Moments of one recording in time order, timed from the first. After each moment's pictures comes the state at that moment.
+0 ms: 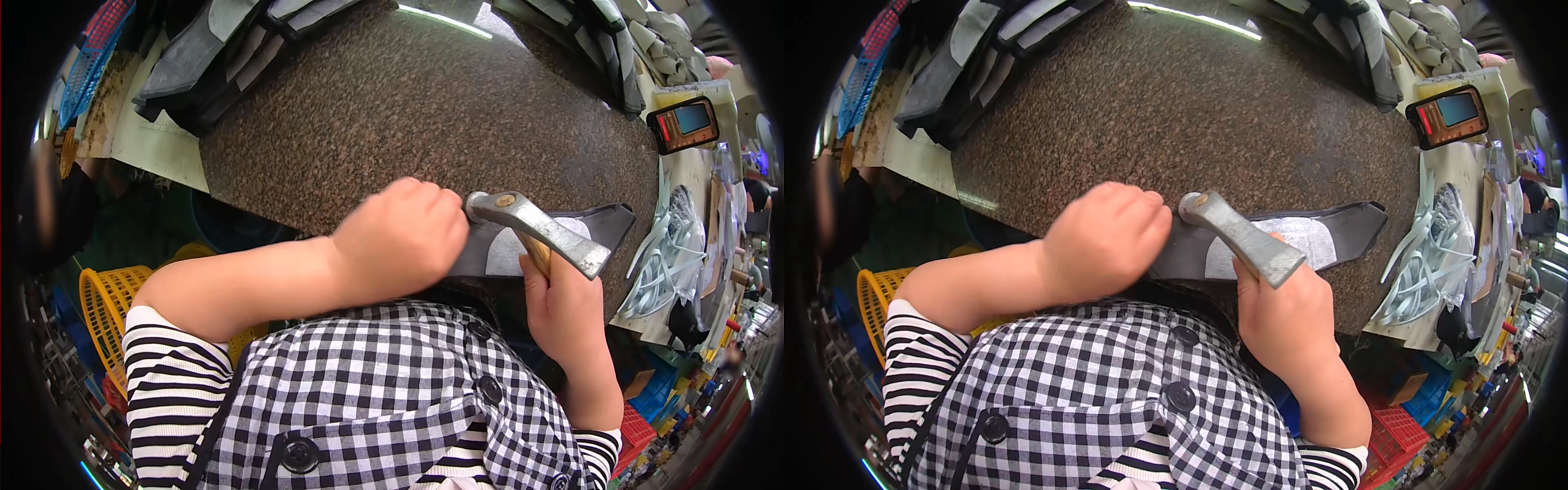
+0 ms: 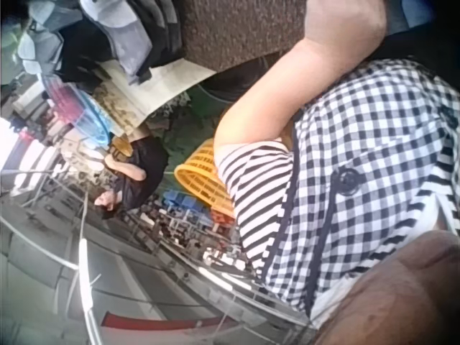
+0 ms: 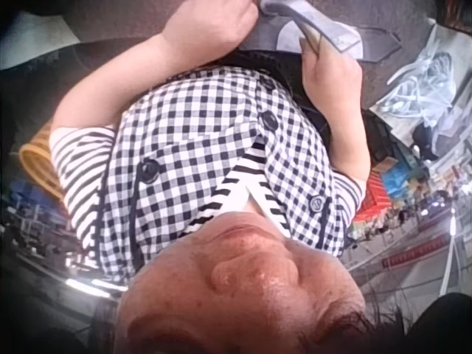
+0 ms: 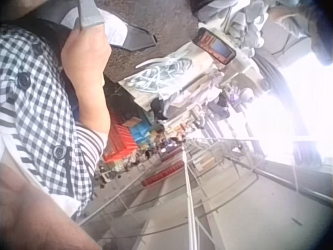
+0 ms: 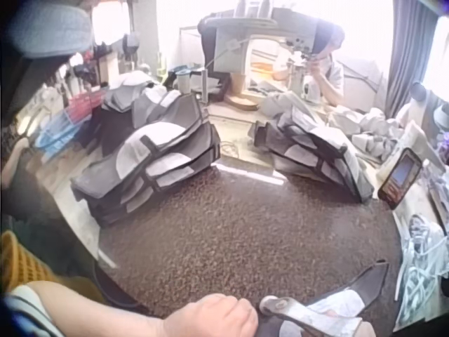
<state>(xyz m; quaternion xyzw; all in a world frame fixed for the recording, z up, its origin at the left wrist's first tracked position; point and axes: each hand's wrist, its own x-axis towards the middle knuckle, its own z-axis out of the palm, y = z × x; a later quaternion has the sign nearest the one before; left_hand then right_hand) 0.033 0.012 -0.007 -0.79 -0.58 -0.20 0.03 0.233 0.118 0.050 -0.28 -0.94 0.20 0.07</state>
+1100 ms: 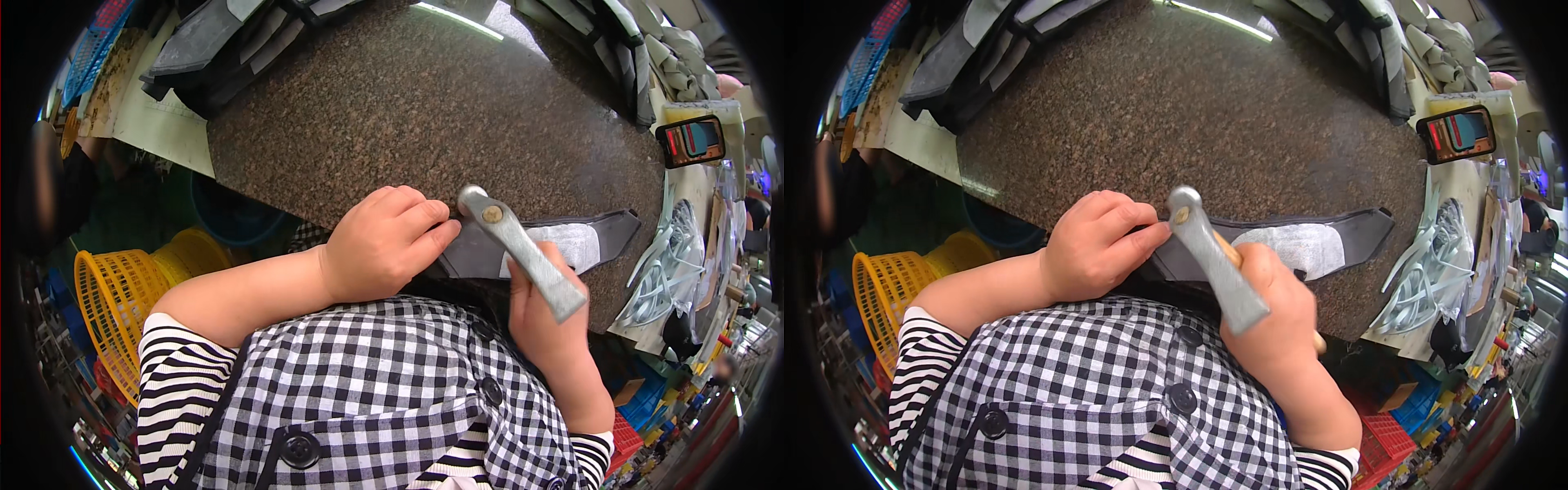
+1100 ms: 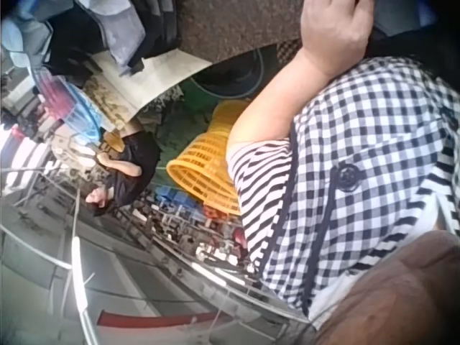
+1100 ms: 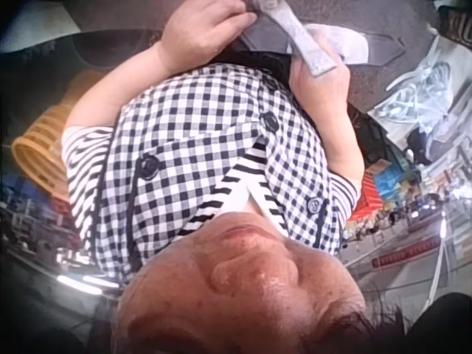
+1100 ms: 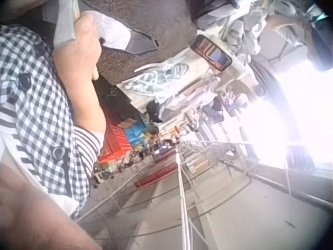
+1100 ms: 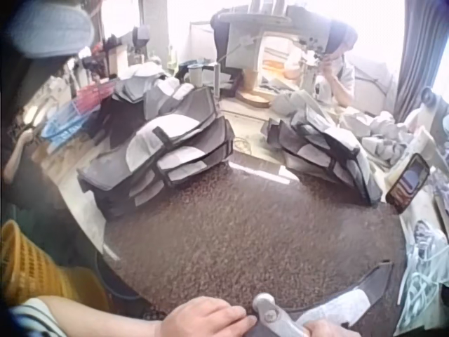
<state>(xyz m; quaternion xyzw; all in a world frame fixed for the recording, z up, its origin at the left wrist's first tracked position) 0.033 -0.012 -0.035 -0.73 -0.58 -0.38 0.02 0.234 0.103 0.036 -0.27 -0.93 0.21 0.10</state>
